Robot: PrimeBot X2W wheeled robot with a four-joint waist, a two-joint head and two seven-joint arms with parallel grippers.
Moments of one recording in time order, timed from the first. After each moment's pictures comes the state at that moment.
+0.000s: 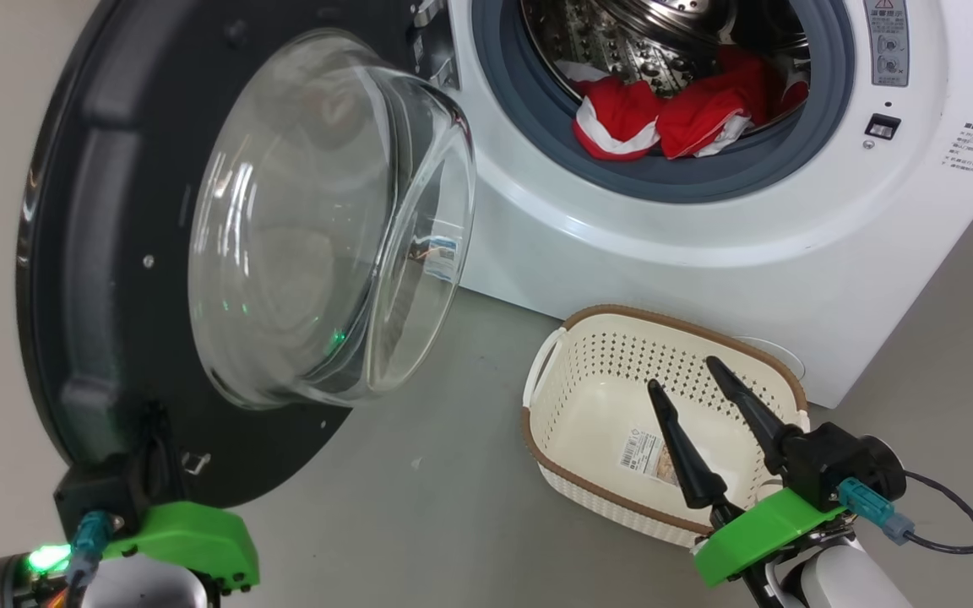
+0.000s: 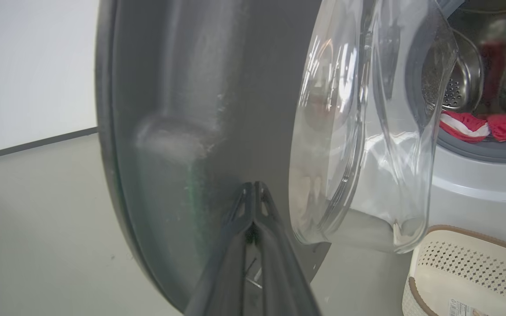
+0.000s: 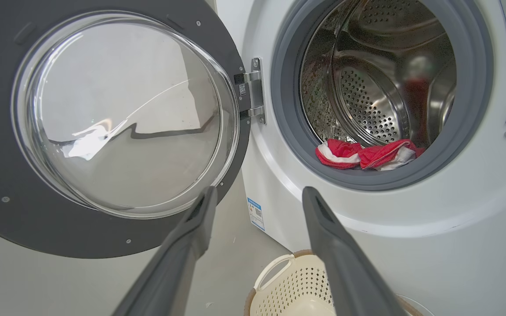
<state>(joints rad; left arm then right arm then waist) -0.14 0.25 -0.19 0.04 -0.26 0.45 0.05 -0.17 -0.05 0.19 0.30 0.24 0.13 -0.26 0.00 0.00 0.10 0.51</state>
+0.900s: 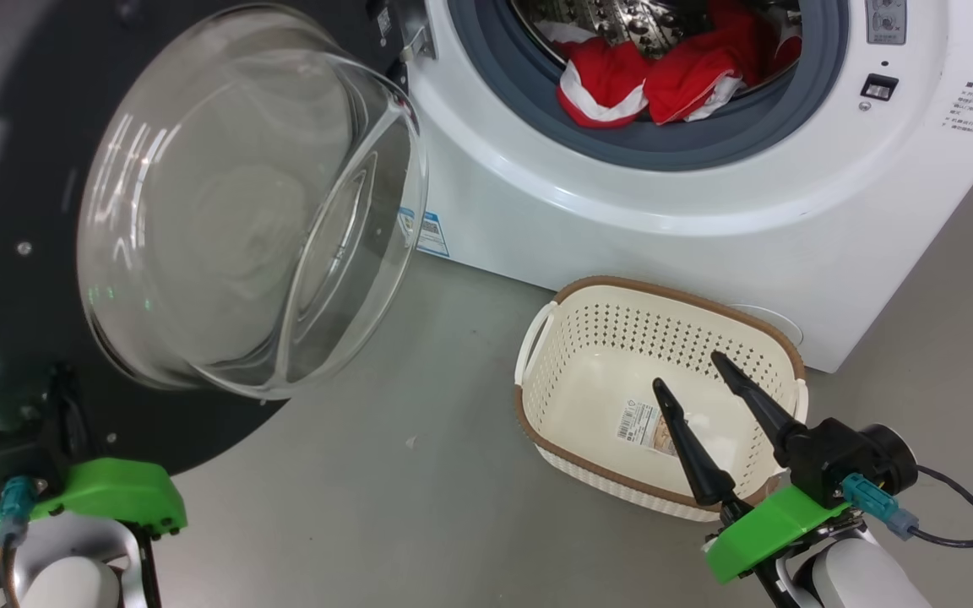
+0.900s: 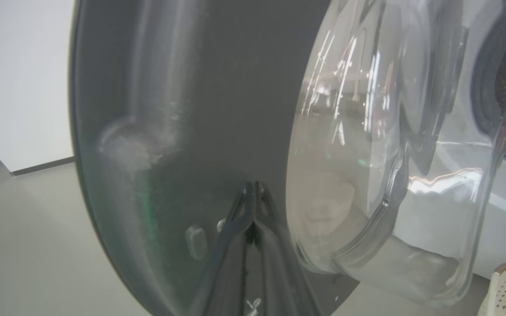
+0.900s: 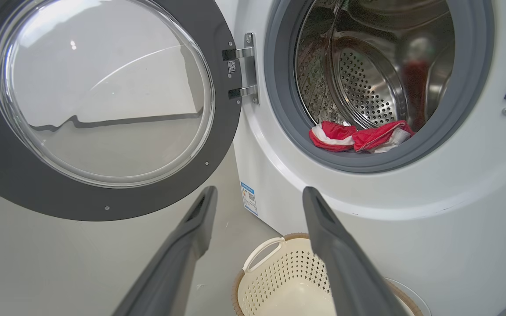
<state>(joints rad) -0.30 0.26 -0.11 0.35 -0.33 0.41 -0.17 -0.18 -0.10 0.22 0.30 0.22 0.13 -0.26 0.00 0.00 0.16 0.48</state>
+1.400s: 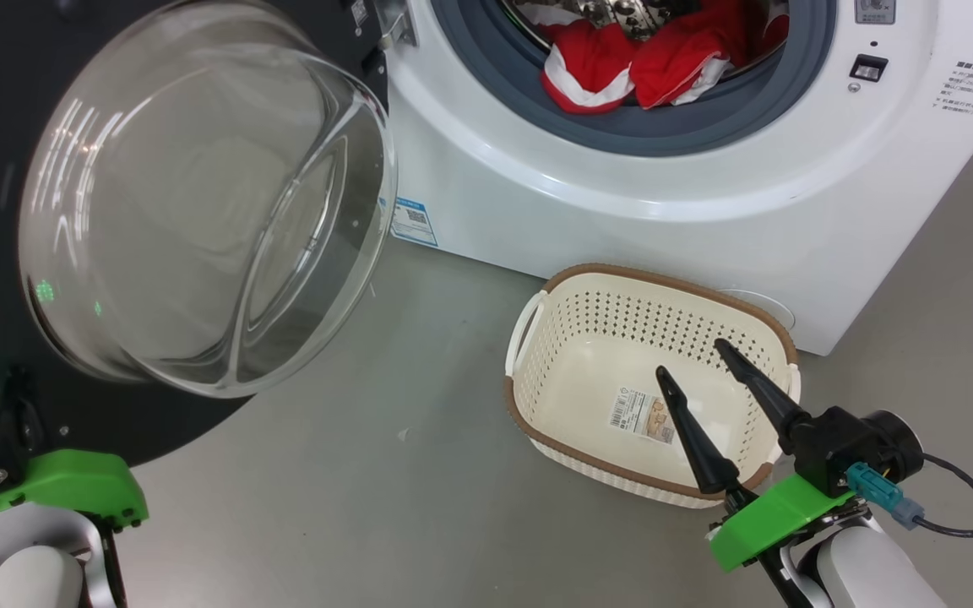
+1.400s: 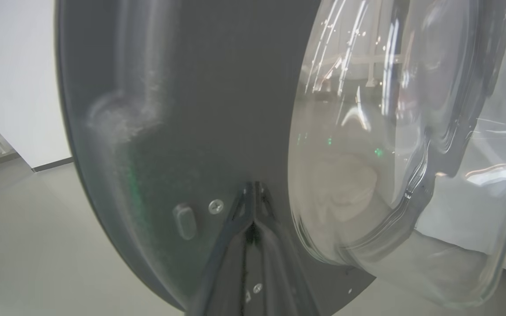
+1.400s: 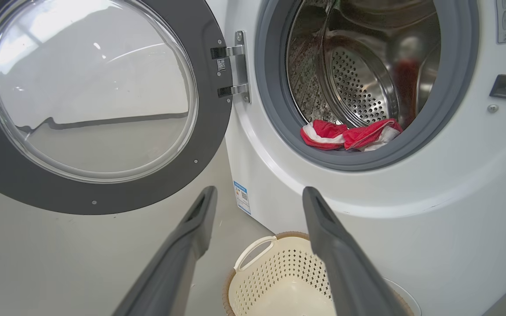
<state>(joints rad) -0.36 0.29 -0.07 0.49 -0.35 0.39 -0.21 -0.20 -0.11 0.22 0.30 0.22 0.13 -0.26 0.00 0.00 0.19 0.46</state>
